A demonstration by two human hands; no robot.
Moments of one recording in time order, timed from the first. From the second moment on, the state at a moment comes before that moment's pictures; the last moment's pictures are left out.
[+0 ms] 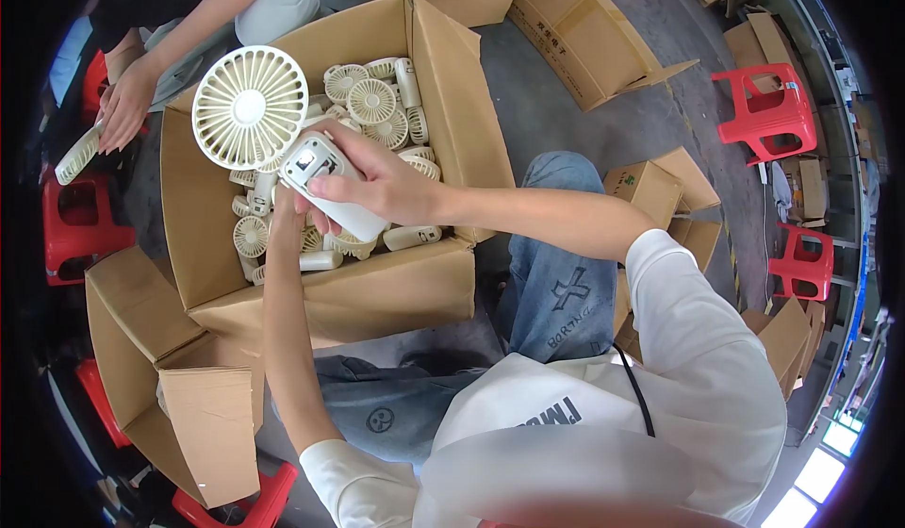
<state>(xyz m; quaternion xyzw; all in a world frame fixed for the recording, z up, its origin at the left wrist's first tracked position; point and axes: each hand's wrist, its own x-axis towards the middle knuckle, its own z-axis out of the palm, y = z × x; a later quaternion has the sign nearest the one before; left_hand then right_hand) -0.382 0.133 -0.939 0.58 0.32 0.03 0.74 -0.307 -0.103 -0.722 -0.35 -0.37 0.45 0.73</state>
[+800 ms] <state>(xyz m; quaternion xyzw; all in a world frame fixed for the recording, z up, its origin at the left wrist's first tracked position) -0.415 0.033 -0.763 0.52 0.26 0.16 0.80 -0.276 -0.046 -0.765 -0.57 -0.40 0.30 0.65</state>
